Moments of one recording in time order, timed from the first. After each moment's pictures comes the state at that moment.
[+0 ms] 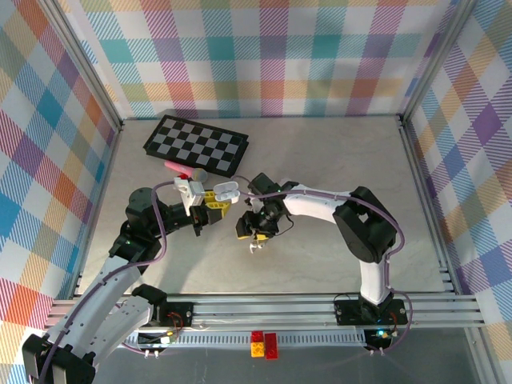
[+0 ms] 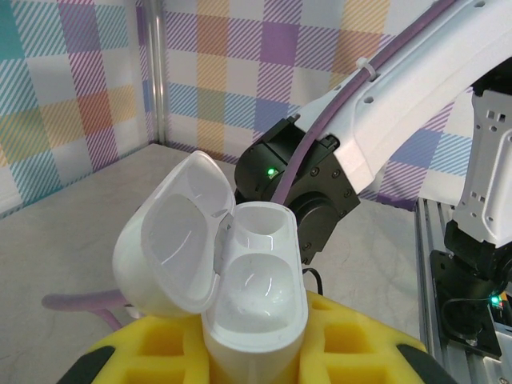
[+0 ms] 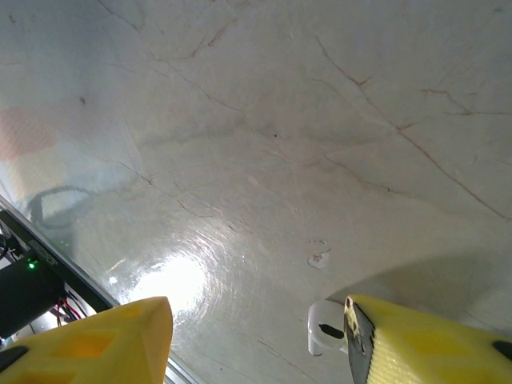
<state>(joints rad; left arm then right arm) -0.37 0.76 0.60 0.07 0.79 0.01 0.82 1.94 1.27 -0.58 -0.53 0.64</state>
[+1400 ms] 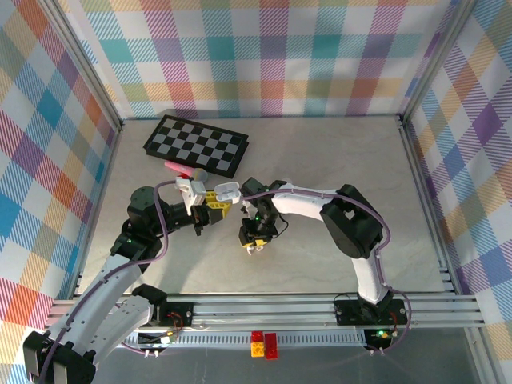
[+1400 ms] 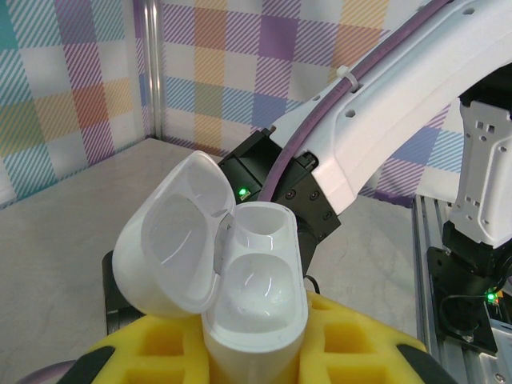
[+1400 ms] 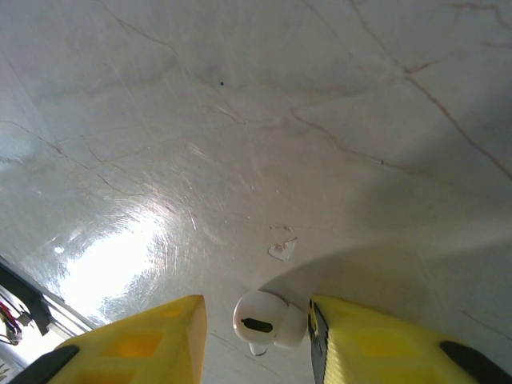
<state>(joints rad) -0.37 0.77 0.60 0.07 0.80 0.01 0.86 2.03 1.38 -0.78 -0.48 0.54</state>
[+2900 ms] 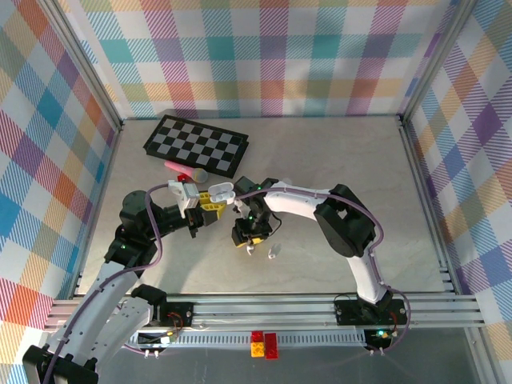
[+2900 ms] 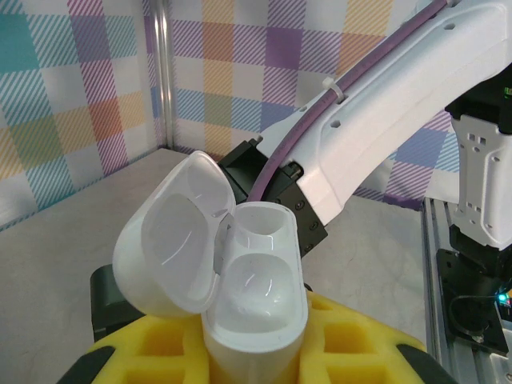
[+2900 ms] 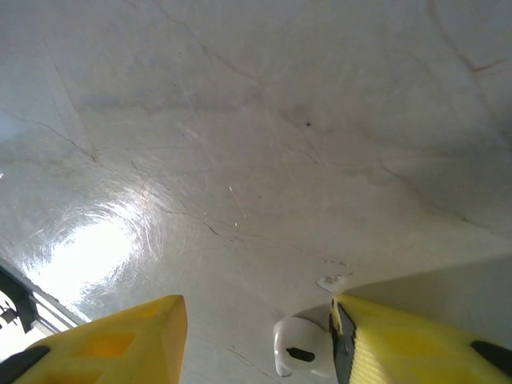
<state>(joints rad) -0.33 0.70 0.60 0.04 0.81 0.03 0.89 2.09 1.49 -0.84 -0.45 0.46</state>
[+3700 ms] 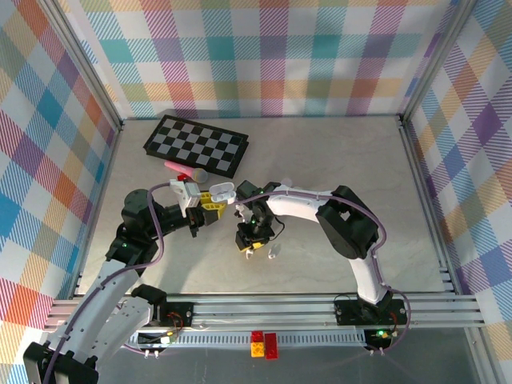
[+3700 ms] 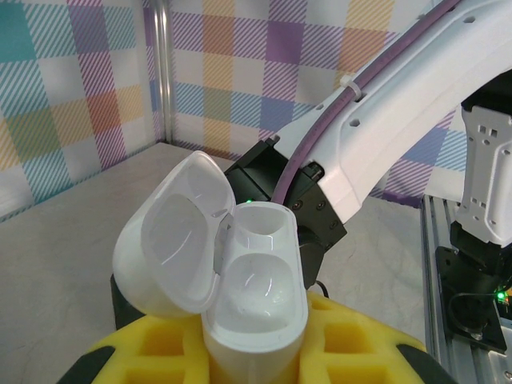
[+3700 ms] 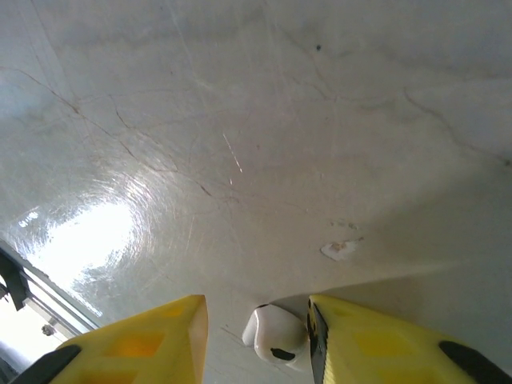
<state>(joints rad) -0.32 0.72 0.60 0.04 0.82 0.03 0.89 2.06 1.42 -0.82 -0.48 0.44</state>
